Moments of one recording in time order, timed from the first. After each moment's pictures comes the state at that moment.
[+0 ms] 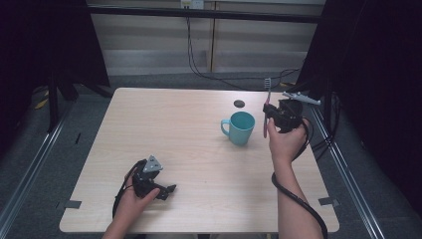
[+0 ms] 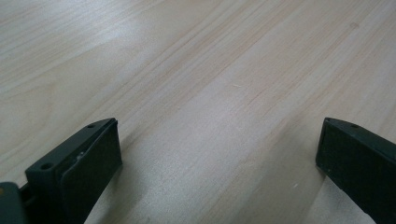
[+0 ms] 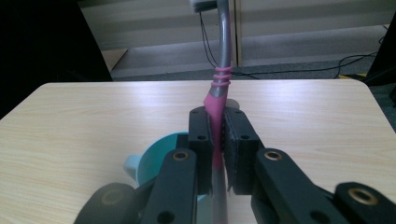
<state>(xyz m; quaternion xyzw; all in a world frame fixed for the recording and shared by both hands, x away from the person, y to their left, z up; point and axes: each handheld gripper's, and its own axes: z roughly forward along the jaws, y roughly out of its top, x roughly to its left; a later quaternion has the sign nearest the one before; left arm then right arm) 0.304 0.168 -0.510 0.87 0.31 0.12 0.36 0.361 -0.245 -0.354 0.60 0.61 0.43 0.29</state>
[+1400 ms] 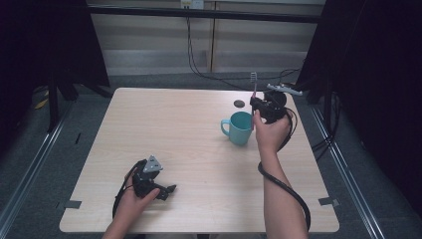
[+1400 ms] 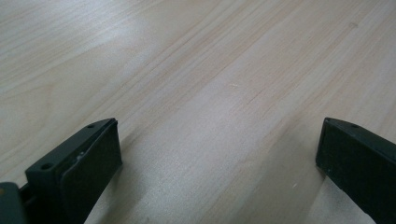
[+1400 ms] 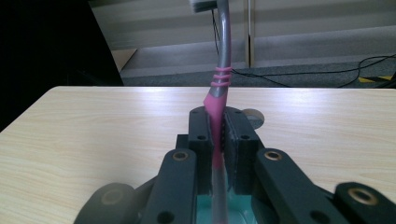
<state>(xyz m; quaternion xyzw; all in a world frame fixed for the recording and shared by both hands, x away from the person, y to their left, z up) 0.304 0.168 -0.510 0.87 0.31 0.12 0.36 0.399 -0.219 -0.362 0.59 0.61 0.44 0.27</state>
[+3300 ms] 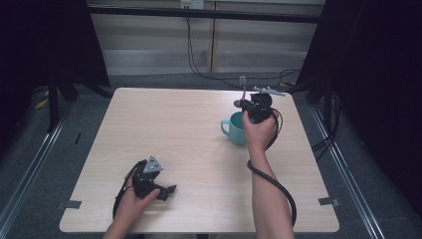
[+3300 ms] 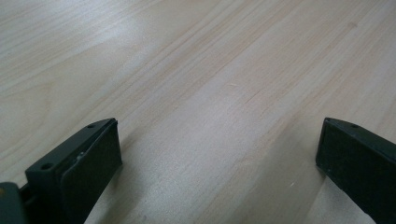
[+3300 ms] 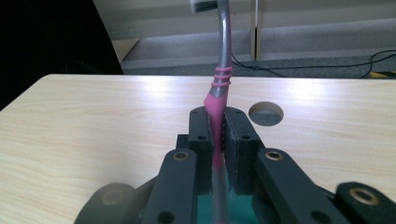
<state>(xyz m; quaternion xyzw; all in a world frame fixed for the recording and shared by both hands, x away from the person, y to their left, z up) 0.302 0.167 -0.511 0.87 0.31 0.12 0.36 0.427 -0.198 -0.395 0.59 0.63 0.44 0.26</state>
